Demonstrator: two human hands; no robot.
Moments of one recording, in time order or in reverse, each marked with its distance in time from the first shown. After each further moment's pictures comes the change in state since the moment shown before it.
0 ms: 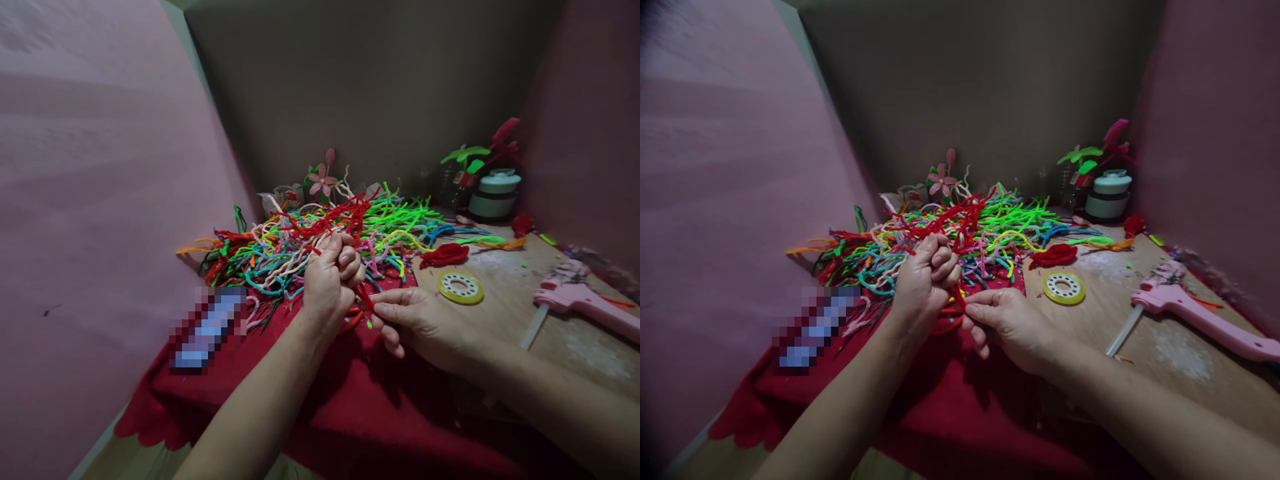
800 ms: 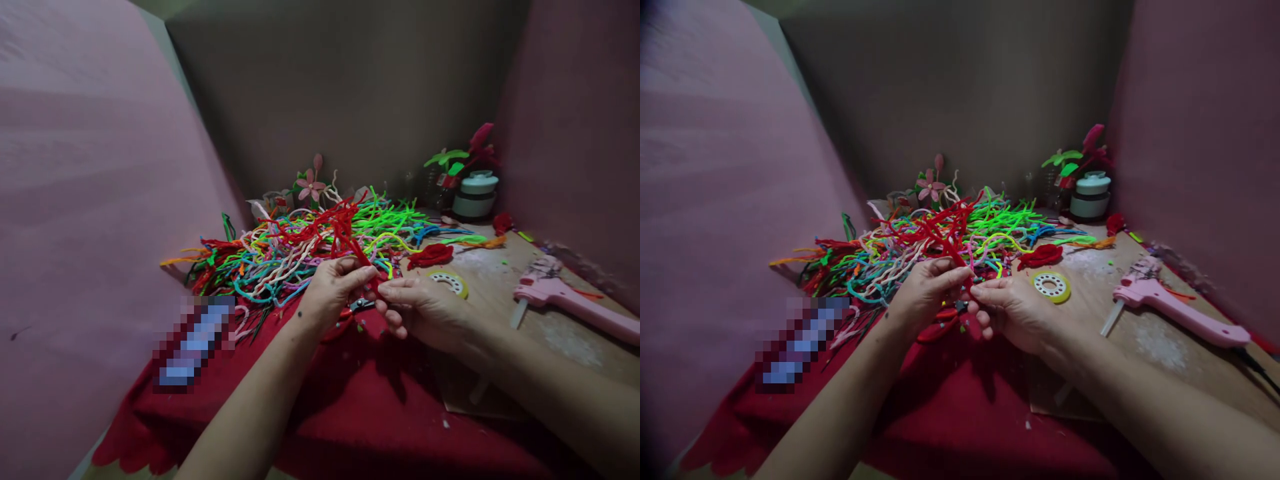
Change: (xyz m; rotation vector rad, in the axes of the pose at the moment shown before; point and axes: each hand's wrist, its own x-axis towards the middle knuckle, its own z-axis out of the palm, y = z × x) left_hand -0.009 -0.004 -0.002 0.624 -0.205 -0.209; right_hand 0.000 -0.022 -0.017 0.116 0.093 0.013
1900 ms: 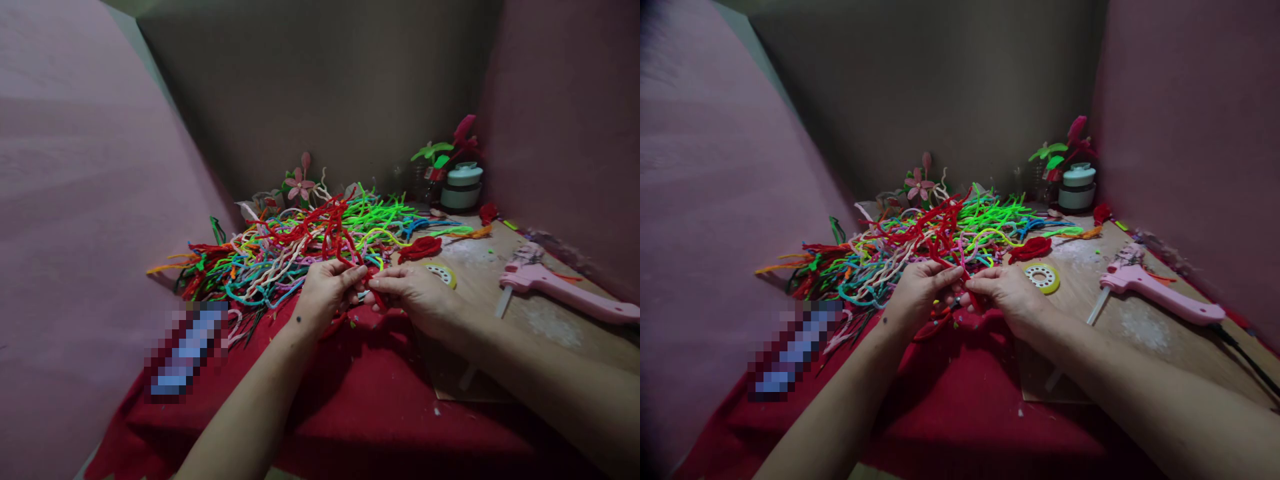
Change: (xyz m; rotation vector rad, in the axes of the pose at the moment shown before) left_hand 0.002 -0.003 0.006 0.151 0.151 -0.101; right_hand 0.002 -0.003 0.000 -0.236 0.230 -0.104
